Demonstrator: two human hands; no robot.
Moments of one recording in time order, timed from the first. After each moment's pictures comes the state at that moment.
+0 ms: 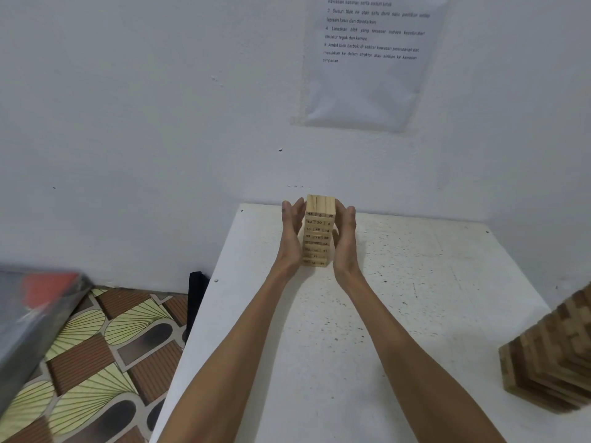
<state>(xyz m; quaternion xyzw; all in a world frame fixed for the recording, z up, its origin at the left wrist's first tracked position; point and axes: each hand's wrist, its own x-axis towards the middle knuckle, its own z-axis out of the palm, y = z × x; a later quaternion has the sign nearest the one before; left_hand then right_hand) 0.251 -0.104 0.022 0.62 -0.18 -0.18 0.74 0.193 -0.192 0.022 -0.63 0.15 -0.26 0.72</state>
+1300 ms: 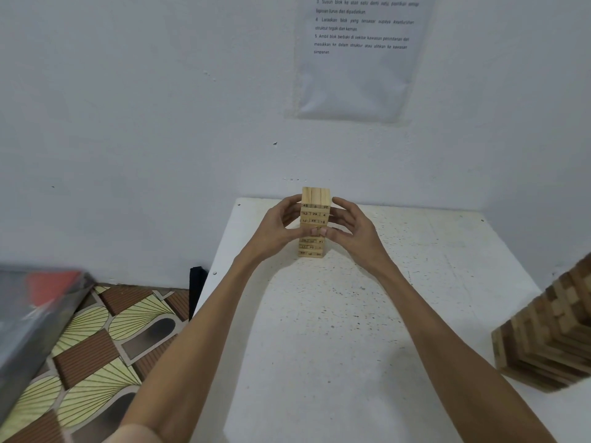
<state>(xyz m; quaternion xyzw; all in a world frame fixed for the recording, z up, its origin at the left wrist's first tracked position) 0.283 -0.067 0.027 0.71 -0.36 -0.16 0.58 0.155 -0.244 0.030 -0.78 0.09 -0.19 0.59</state>
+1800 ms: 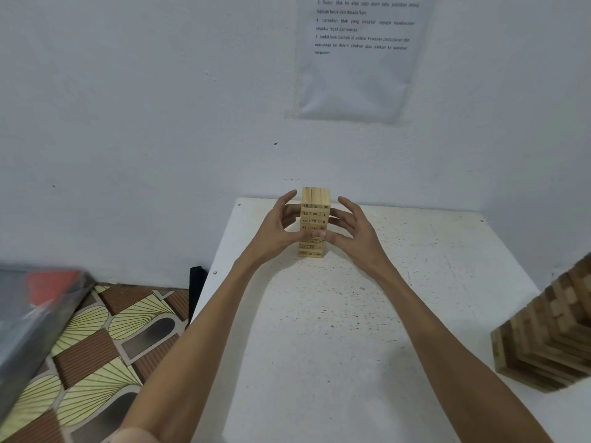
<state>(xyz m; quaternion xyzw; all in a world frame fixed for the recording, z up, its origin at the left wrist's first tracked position) 0.283 -0.066 0.016 0.71 -0.34 -0.17 0.59 0.154 -0.245 0.021 -0.78 0.10 -0.19 0.59</state>
